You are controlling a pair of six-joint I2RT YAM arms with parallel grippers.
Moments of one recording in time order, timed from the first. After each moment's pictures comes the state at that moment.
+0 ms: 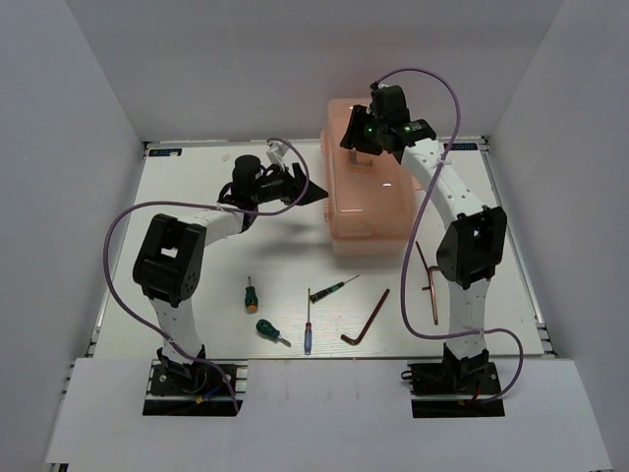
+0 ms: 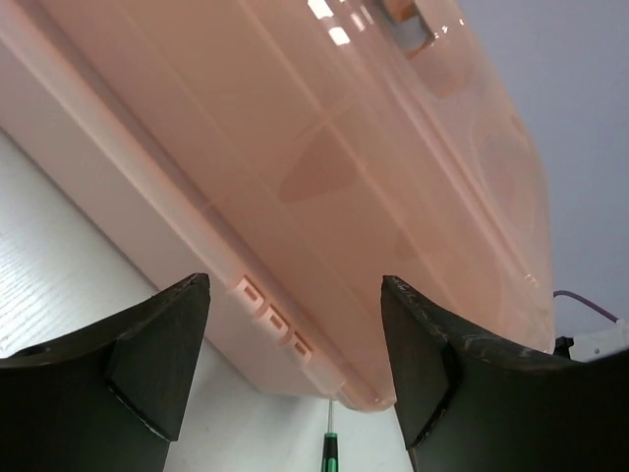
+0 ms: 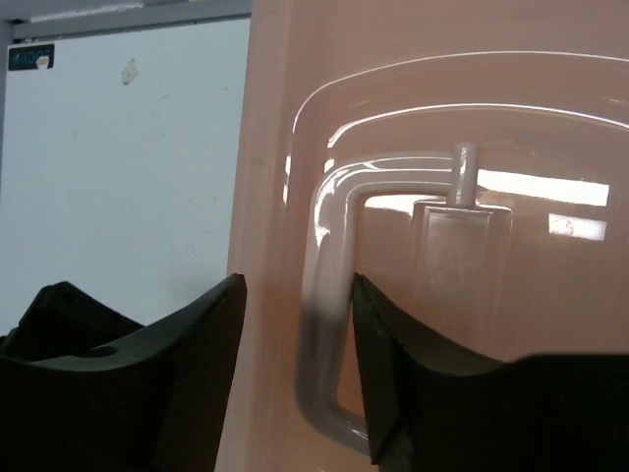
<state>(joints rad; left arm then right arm) -0.35 1.89 1.16 0.55 0.76 -0.60 0.42 2.07 2.09 -0.63 -0.08 0.45</state>
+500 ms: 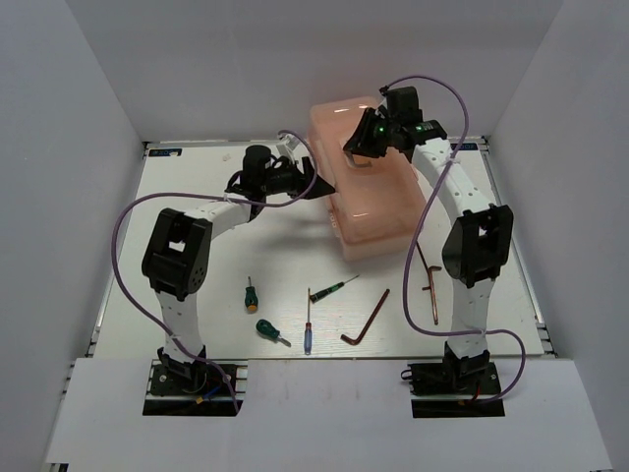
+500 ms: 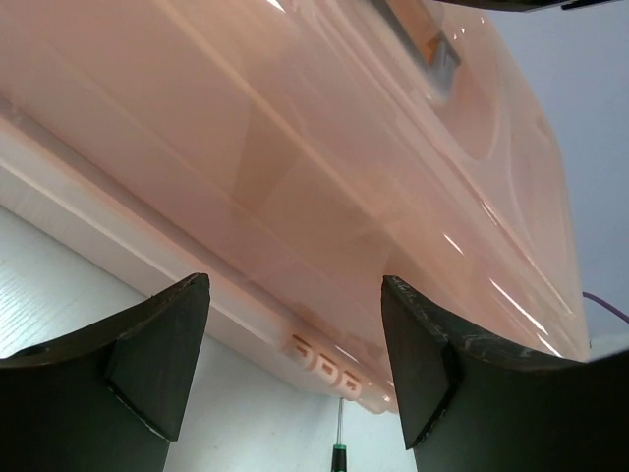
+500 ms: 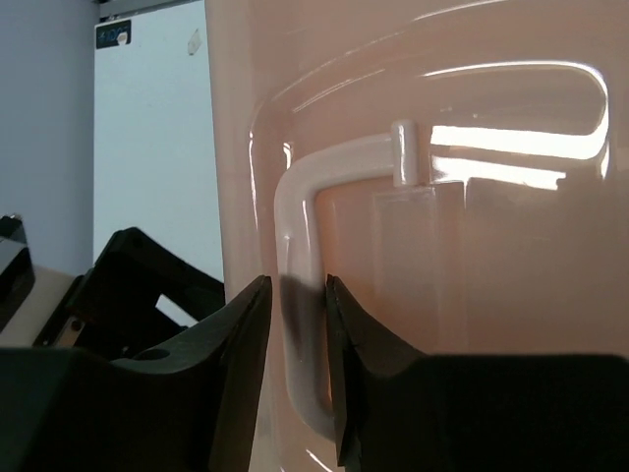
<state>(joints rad) -0.38 1.96 1.31 0.39 0.75 -0.53 0.35 2.06 2.05 -0.61 -0.31 0.56</state>
